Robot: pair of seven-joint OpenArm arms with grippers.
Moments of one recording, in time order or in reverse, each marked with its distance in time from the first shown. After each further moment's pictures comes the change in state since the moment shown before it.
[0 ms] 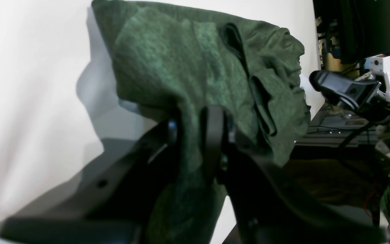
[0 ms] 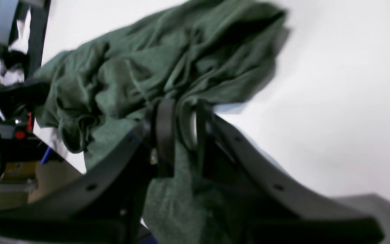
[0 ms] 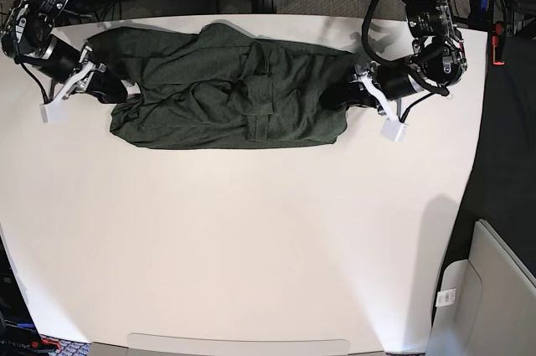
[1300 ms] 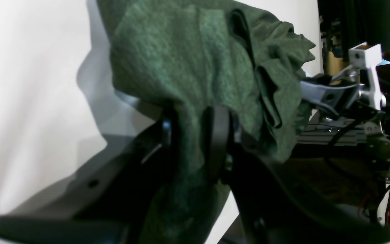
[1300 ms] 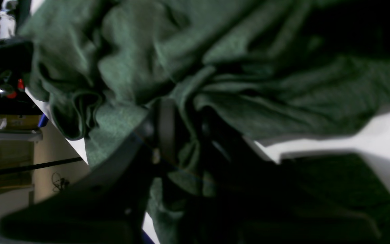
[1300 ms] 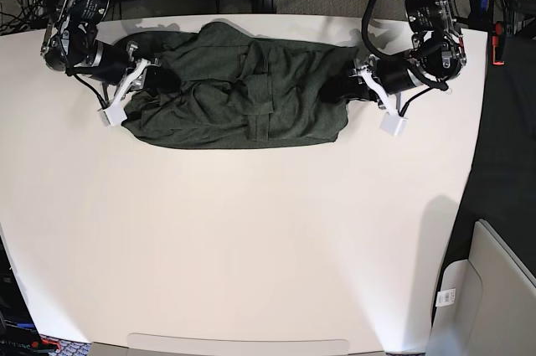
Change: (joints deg) left arm 1.4 0.0 0.0 0.0 -0.1 0.0 -0.3; right arm 1.1 -6.4 -12.1 0.2 -10.8 0.0 0.7
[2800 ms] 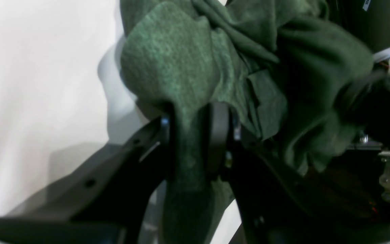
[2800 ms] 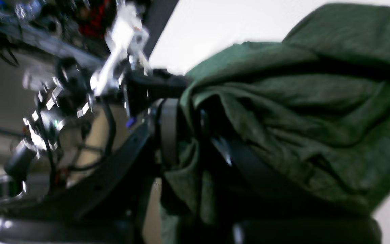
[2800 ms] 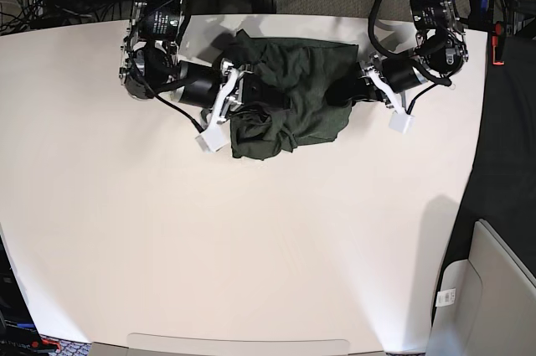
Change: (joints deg) left arm 0.2 -1.9 0.2 -6.6 -2.0 -1.1 -4.7; right arm 4.6 -15.4 -18.0 5.0 4.5 0.0 -1.3
